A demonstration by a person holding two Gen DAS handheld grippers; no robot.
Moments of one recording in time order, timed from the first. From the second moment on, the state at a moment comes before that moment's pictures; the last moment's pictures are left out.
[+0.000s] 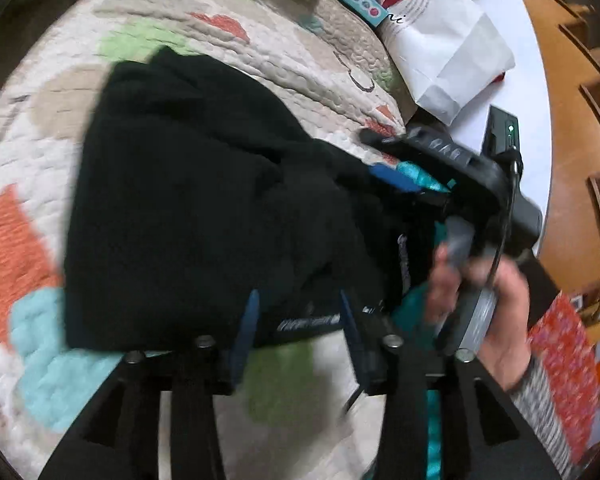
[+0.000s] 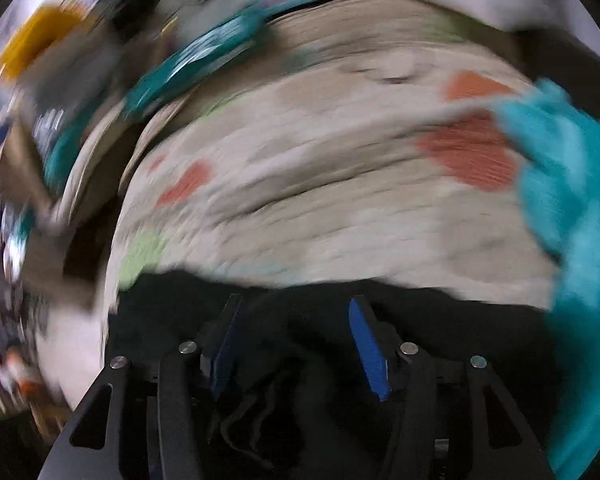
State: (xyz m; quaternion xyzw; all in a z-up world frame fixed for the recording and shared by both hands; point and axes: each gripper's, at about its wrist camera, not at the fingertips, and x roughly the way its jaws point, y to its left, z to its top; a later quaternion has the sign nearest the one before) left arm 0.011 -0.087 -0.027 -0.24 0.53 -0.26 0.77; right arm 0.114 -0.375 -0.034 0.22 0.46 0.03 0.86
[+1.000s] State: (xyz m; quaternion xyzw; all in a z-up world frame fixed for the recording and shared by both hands) left arm 0.033 -0.022 -0.067 -0.31 0.50 -0.17 0.79; right arm 0.150 -0.140 -0.015 -0.04 0.55 0.18 0.82
